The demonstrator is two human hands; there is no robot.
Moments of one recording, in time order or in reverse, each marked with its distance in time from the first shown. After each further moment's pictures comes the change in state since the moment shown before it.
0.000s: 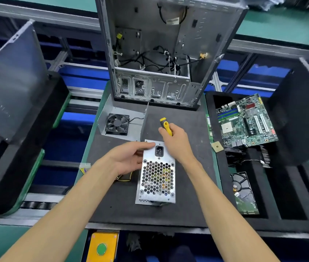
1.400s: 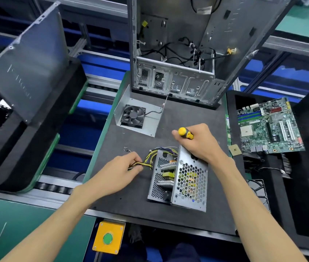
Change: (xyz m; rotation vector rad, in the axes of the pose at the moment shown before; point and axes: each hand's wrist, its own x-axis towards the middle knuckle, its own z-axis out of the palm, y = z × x) left_hand -0.037 -0.059 -0.068 1.223 0.303 0.474; right_hand 0.002 -0.001 -0.027 -0.271 -0.220 -0.467
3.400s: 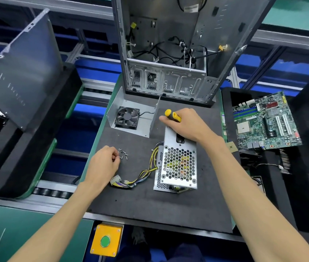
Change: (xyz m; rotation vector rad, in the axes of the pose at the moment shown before) left_hand 0.038 -0.048 0.019 0.239 0.453 -0.178; right_hand 0.049 0.013 -0.011 -0.102 -0.104 0.132
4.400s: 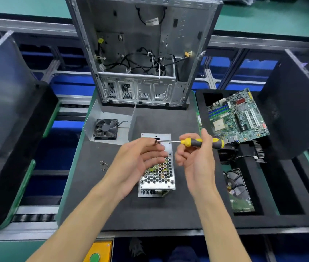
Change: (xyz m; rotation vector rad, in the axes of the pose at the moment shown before) left_hand -0.027 0.182 -0.064 -1.540 -0.542 -0.253; right_hand -0.124 -0.037 -0.006 1.459 0.612 0.412
